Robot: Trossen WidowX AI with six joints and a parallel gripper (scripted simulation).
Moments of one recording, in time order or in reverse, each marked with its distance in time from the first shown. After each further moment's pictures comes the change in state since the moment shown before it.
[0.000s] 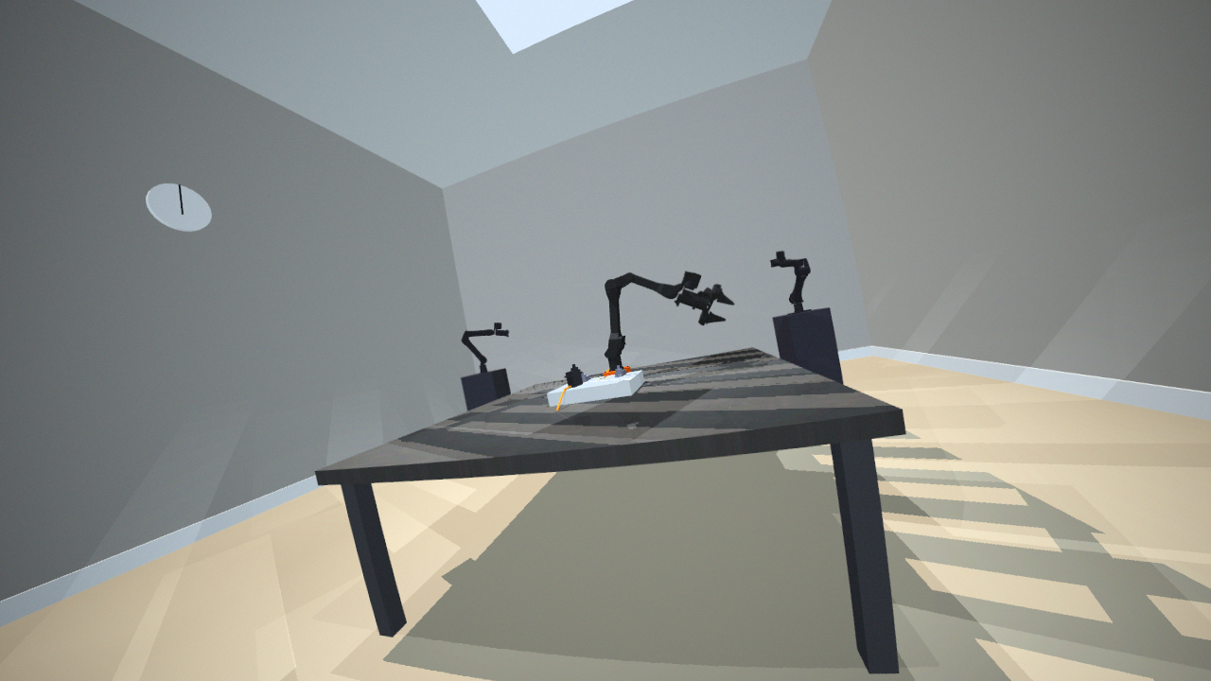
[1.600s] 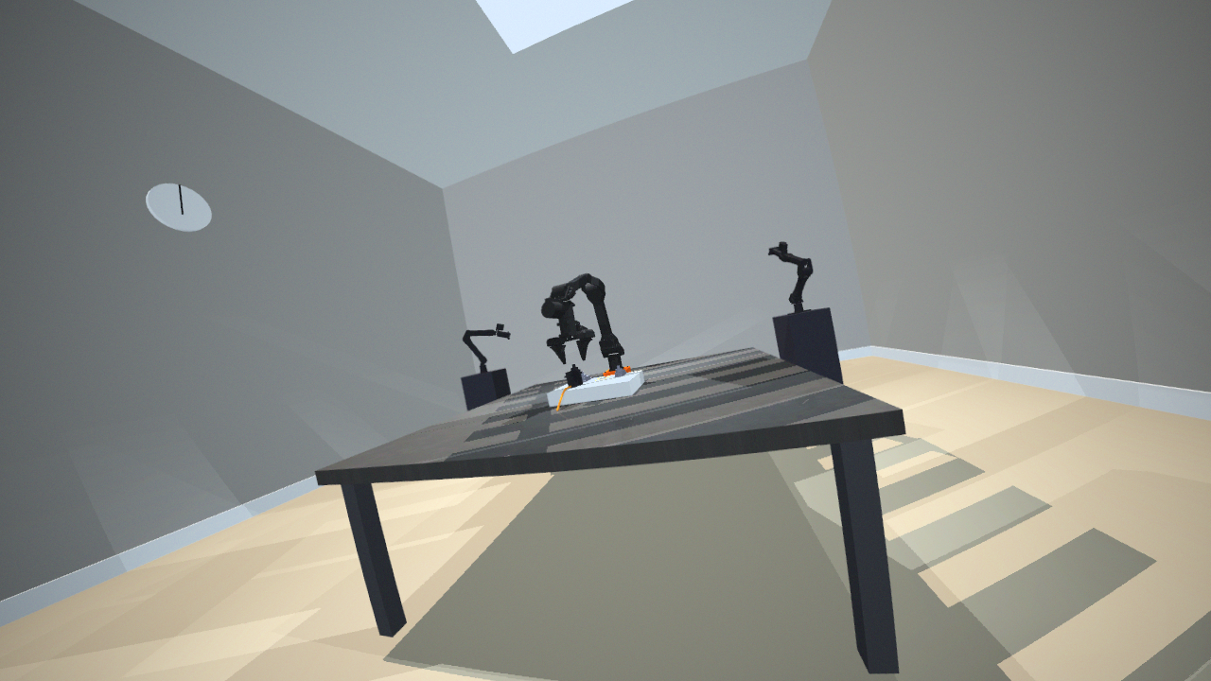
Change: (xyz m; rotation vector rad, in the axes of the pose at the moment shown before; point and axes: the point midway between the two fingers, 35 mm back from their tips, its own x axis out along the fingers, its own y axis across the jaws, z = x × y) arm -0.464 0.034 -0.429 -0.375 0.679 0.852
